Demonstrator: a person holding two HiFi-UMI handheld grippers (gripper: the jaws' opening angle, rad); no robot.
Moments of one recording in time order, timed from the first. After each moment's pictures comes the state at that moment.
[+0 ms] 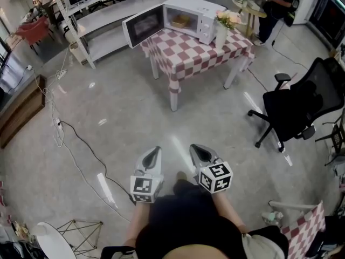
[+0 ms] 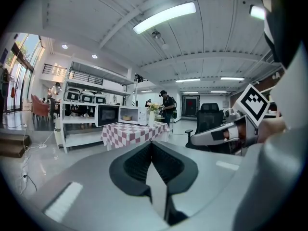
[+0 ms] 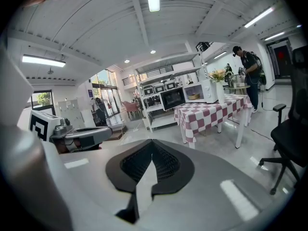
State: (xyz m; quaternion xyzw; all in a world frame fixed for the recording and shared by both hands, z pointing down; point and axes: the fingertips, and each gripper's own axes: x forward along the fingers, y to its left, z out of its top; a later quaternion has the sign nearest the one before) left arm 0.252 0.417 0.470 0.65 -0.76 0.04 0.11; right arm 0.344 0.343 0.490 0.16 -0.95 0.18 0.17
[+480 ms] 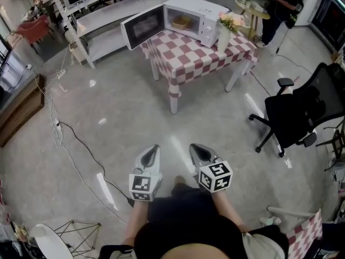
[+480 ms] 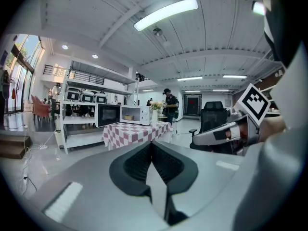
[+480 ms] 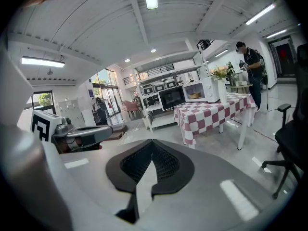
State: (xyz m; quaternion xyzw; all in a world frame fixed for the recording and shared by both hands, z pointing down) left arm 0.223 0.370 0.477 0.64 -0.76 0.05 0.11; right arm 0.319 0.295 0.498 0.15 -0.96 0.18 0.18
